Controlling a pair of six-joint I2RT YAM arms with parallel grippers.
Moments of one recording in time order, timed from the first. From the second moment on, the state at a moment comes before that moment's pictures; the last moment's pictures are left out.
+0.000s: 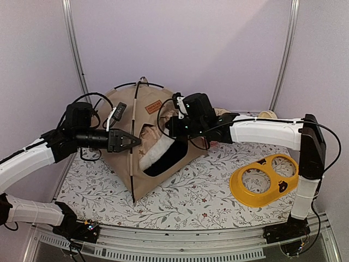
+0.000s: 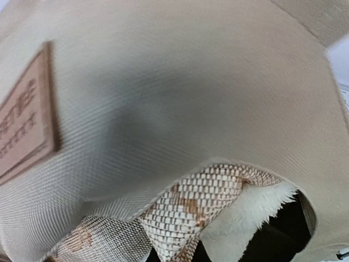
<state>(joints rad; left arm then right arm) -0.55 1.07 0.85 -0.19 0.68 -0.40 0.92 1.90 1.54 -0.09 0.08 0.48</state>
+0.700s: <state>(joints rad) -0.50 1.00 0.80 -0.20 0.54 -0.45 0.97 1.82 1.37 -0.17 0.16 0.49</state>
